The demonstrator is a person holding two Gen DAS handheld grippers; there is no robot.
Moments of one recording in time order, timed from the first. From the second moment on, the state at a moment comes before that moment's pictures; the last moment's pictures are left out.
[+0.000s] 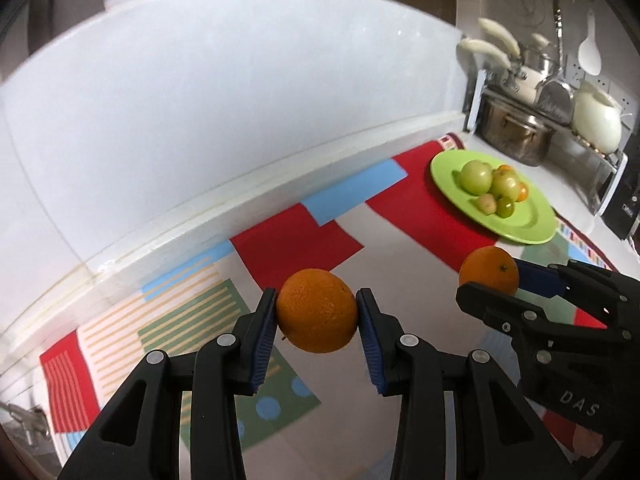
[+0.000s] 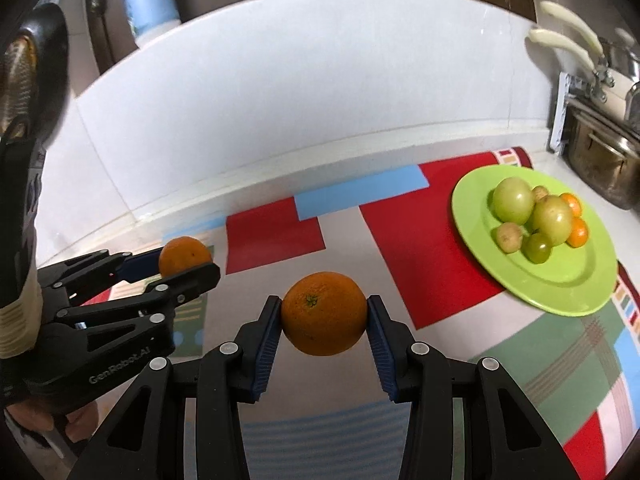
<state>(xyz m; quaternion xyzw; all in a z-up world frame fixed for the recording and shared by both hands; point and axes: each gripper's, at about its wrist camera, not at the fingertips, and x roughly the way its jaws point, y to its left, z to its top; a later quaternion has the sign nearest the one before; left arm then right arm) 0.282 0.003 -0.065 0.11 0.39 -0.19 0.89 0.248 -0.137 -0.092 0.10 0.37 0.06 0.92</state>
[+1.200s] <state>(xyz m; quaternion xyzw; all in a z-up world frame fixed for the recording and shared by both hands) 0.139 -0.076 0.010 0.06 0.32 -0.21 0.92 0.100 -0.235 -0.006 0.09 0.27 0.04 0.96</state>
